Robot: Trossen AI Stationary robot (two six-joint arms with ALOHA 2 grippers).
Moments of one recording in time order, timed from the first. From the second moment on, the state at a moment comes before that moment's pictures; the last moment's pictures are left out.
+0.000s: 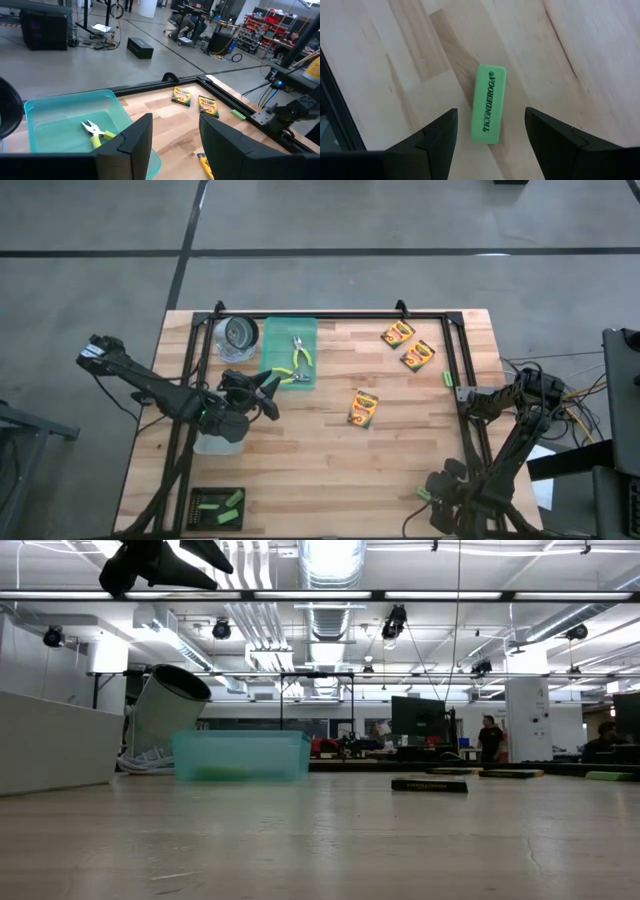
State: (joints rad) left arm -0.46 1.14 0.84 -0.29 -1.23 -0.95; right arm 1.18 1.68 0.94 -0.71 0.31 1.64
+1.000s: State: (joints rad) left arm -0.46 1.14 0.84 -0.29 -1.22 -0.97; right arm 1.16 1.68 0.89 -0.67 0.16 1.59
